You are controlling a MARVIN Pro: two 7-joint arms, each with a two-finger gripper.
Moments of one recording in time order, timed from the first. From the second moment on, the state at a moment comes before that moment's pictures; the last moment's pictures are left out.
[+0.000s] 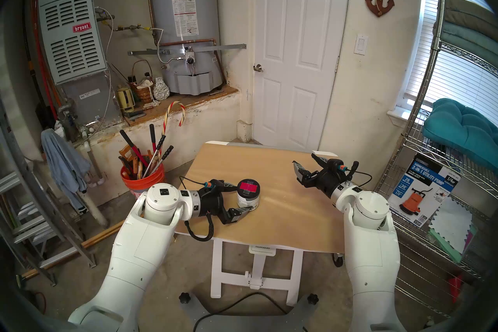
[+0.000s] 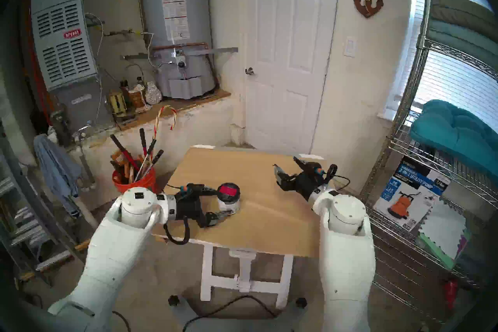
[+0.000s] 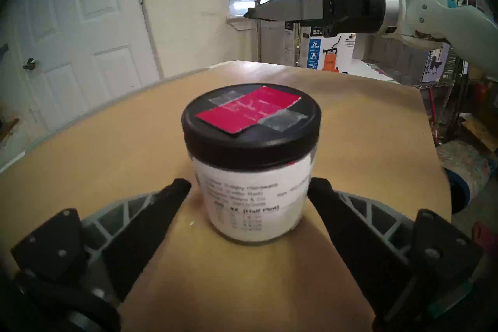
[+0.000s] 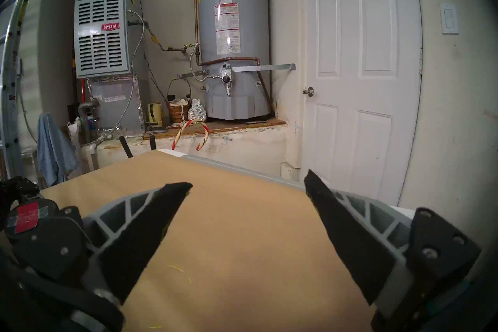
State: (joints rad) left arm 1.42 -1.35 -1.47 -1.45 0.14 0.16 -1.03; right arm -1.48 -1.61 1.85 -1.58 -0.12 0.13 0.71
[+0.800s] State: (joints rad) left arm 1.36 -1.34 -1.46 -1.41 0.12 0.18 -1.10; right arm -1.48 -1.61 1.85 -1.58 -0.12 0.13 0.71
